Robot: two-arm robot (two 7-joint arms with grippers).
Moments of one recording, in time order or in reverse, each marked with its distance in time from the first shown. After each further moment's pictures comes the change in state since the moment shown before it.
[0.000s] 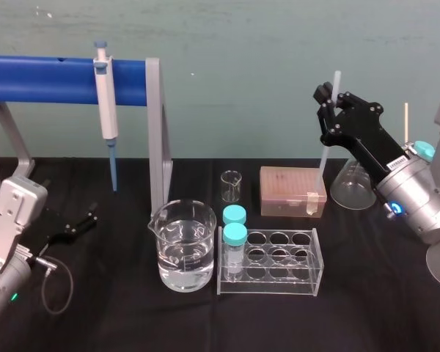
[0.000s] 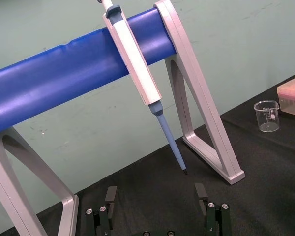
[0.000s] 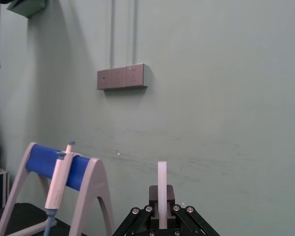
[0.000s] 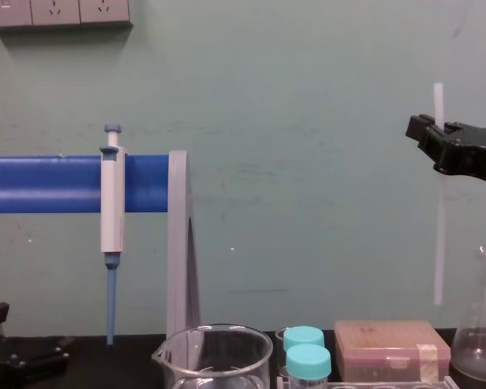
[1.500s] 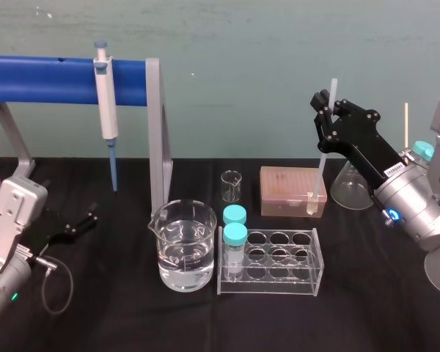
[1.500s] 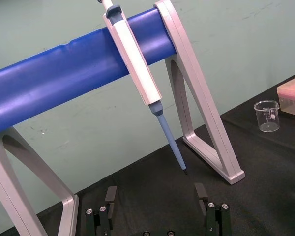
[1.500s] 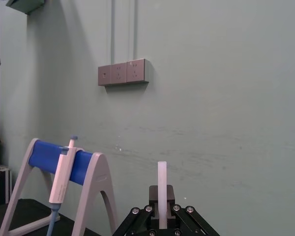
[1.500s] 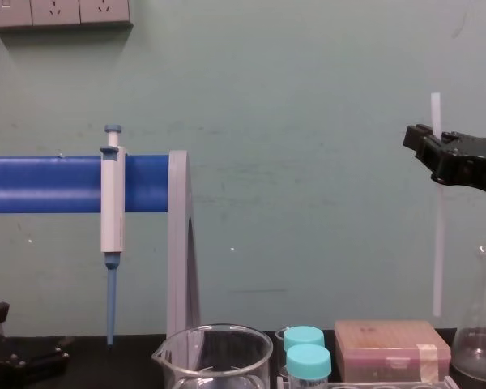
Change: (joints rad) left arm 0.000 0.000 0.000 0.000 0.000 0.000 0.000; right arm -0.024 -0.014 0.012 -0.015 -0.017 0.015 0.004
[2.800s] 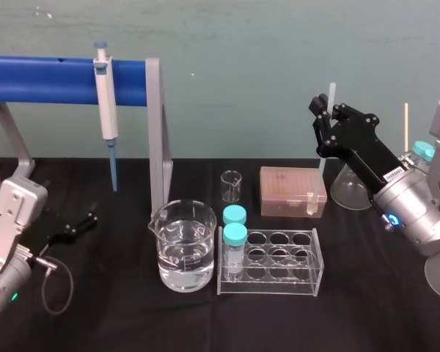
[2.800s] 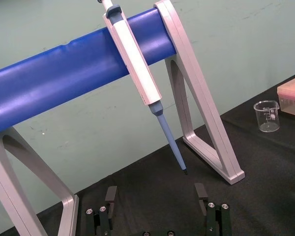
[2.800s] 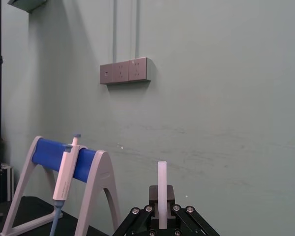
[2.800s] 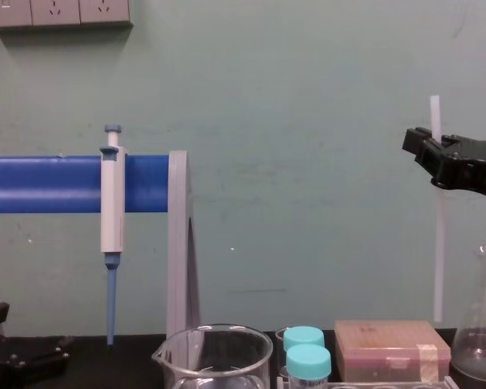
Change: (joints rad) left arm 0.000 0.000 0.000 0.000 0.000 0.000 0.000; right arm -0.020 0.004 -0.001 -0.024 -0.006 0.005 -0.006
